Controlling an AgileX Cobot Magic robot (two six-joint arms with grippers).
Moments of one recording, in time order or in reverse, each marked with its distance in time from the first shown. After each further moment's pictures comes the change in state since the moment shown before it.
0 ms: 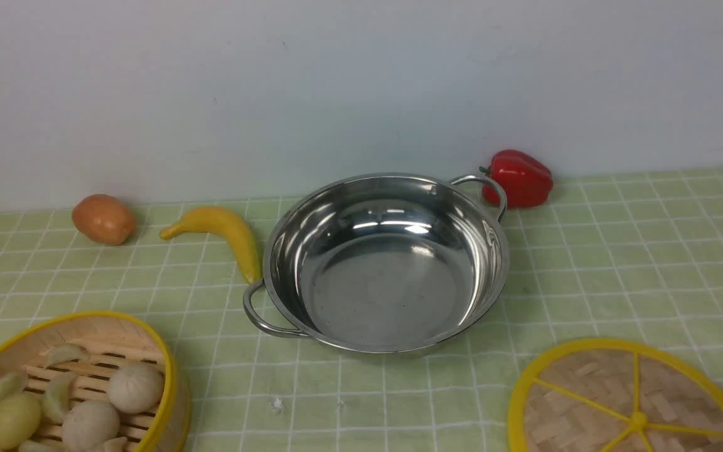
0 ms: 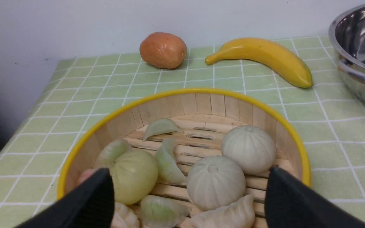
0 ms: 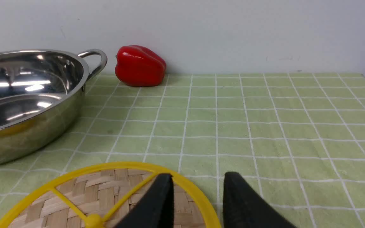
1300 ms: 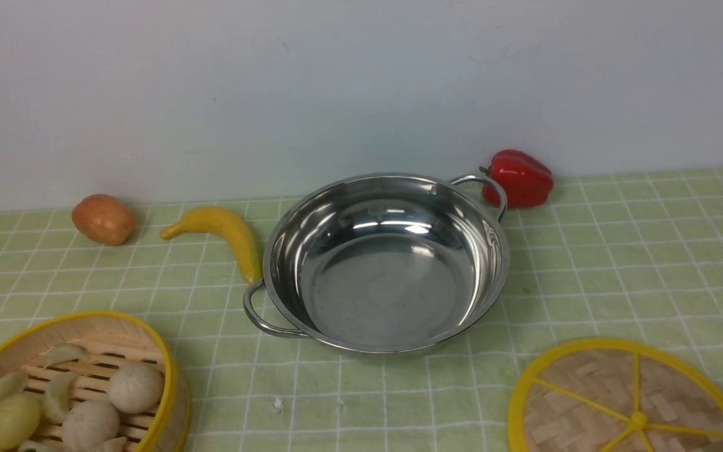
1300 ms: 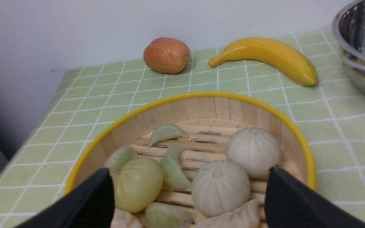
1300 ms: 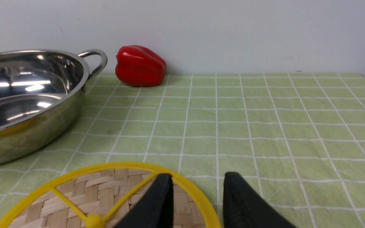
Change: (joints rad) right arm 0.000 0.000 0.000 0.000 0.000 0.000; left arm 0.000 0.000 0.000 -0.073 -0.045 0.007
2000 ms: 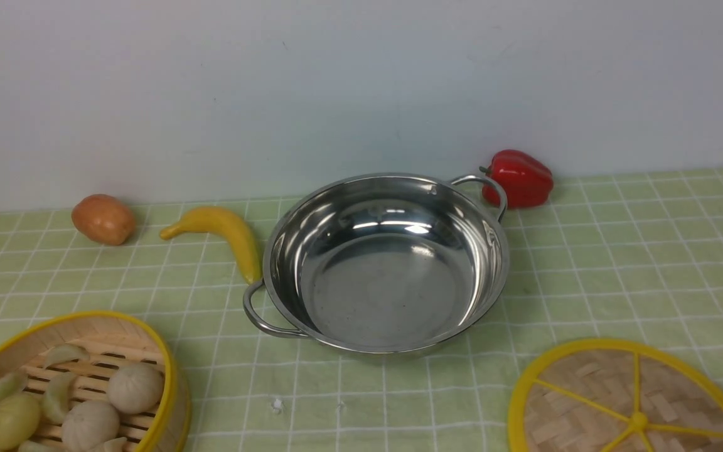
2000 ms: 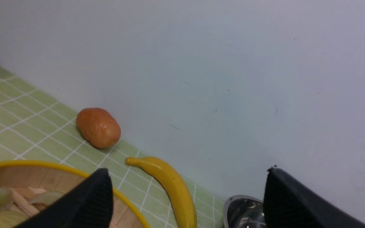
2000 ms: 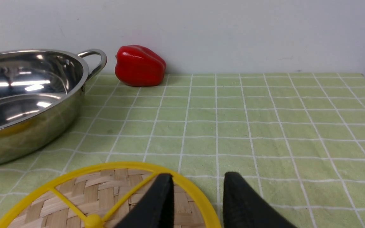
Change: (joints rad) right arm 0.000 0.000 0.000 0.000 0.000 0.000; left arm 0.000 0.000 0.000 -0.561 -0.268 -0.095
